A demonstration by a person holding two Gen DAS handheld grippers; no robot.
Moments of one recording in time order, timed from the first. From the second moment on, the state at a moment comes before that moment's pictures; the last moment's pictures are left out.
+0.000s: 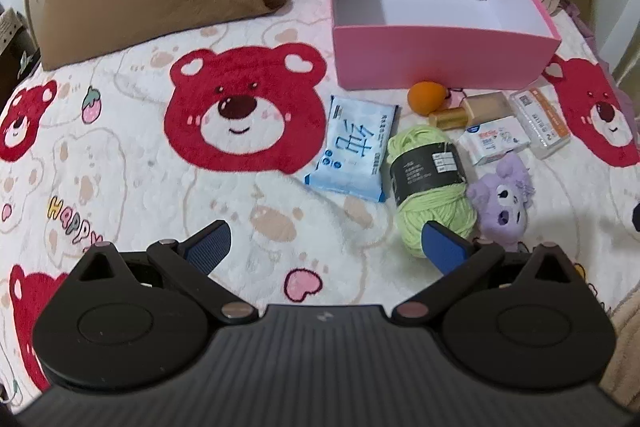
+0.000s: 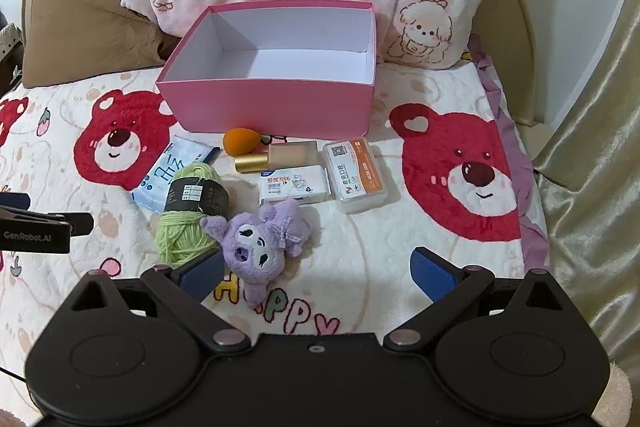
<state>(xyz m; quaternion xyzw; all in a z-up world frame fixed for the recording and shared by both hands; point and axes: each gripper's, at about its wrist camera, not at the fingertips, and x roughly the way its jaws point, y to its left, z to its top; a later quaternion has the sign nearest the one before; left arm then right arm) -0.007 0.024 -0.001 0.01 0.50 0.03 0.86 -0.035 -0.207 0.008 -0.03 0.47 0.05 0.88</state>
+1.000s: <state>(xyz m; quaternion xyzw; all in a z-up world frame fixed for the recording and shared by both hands) -0.015 0.027 0.009 -0.06 0.45 0.00 0.89 -0.031 -0.206 0.002 -0.01 0.48 0.06 0.87</state>
